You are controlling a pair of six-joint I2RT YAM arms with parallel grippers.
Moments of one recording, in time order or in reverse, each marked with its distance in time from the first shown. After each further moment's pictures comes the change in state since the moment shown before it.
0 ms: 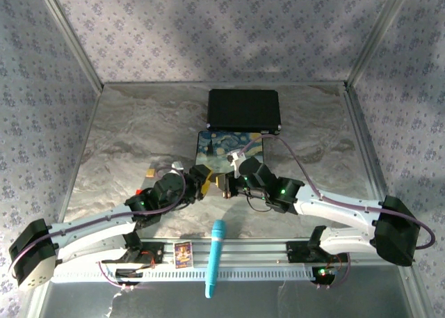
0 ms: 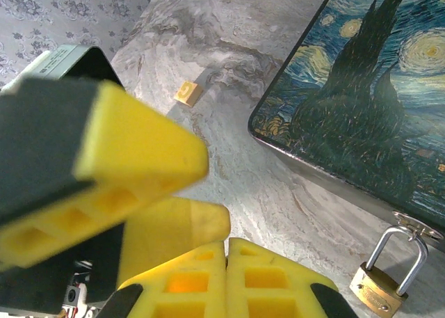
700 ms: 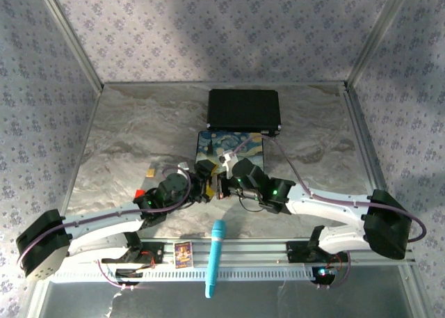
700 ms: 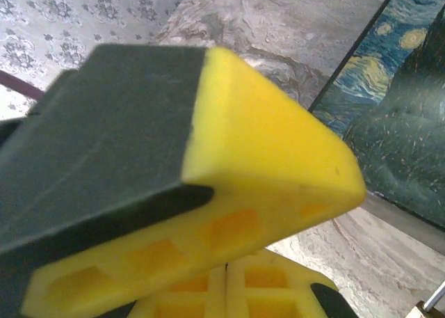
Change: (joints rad) left arm -0.007 0.111 -0.022 0.198 0.025 -0.093; right arm 0.037 0.080 0.017 0.126 -0.005 0.003
